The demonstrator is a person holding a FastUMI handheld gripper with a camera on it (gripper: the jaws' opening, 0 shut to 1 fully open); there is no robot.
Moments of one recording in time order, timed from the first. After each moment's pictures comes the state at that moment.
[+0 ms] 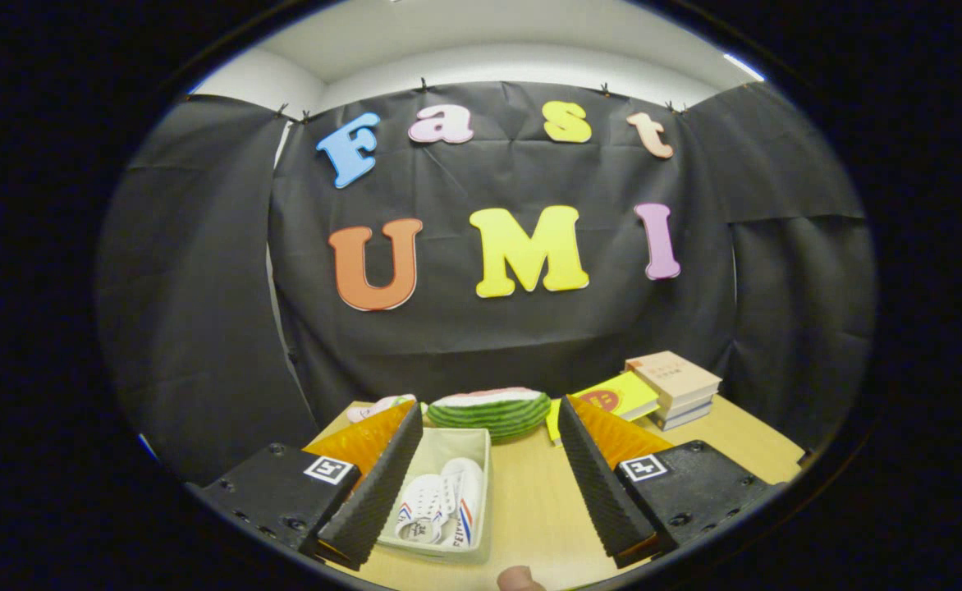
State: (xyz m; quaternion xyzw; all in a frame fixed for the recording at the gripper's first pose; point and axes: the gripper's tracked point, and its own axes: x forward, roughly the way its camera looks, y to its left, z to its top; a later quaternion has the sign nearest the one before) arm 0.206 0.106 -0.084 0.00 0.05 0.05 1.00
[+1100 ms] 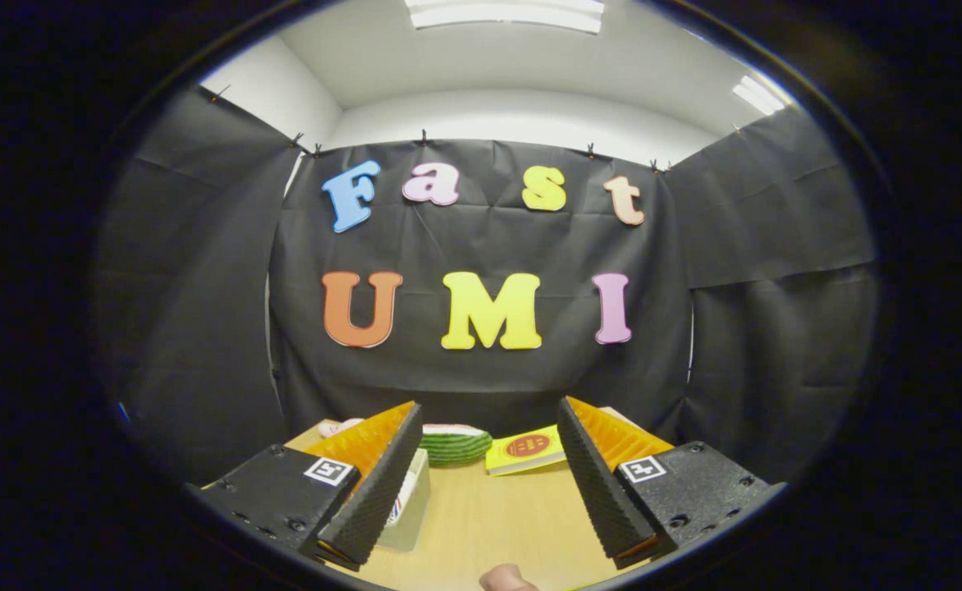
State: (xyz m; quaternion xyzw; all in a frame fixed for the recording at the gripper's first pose) arm 0.112 0.026 -0.032 -0.05 -0.02 0.01 1.00
